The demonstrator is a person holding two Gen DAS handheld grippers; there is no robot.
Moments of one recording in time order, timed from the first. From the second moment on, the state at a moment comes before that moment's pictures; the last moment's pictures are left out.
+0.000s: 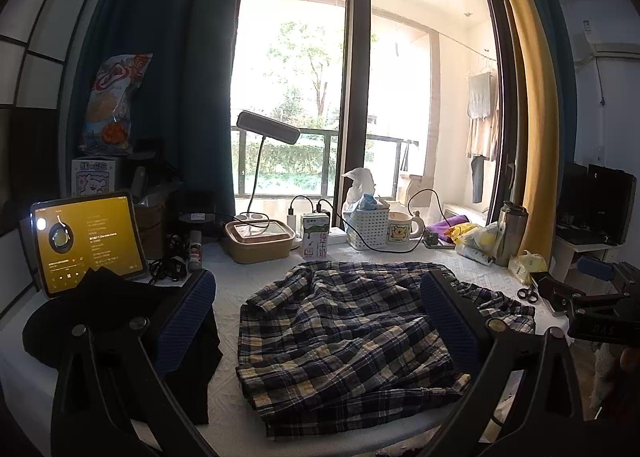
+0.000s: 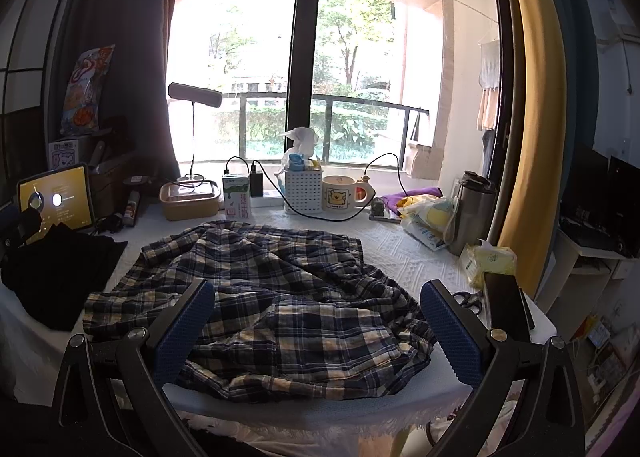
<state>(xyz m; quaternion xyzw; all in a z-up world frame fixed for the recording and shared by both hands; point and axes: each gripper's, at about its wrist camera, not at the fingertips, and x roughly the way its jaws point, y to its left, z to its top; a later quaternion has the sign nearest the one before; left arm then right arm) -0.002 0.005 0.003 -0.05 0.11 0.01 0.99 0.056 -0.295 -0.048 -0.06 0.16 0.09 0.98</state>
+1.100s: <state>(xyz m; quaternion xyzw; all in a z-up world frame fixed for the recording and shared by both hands) -0.003 0.008 0.006 -0.04 0.11 0.01 0.99 0.059 -0.289 -0.048 -0.06 0.16 0.09 0.98</state>
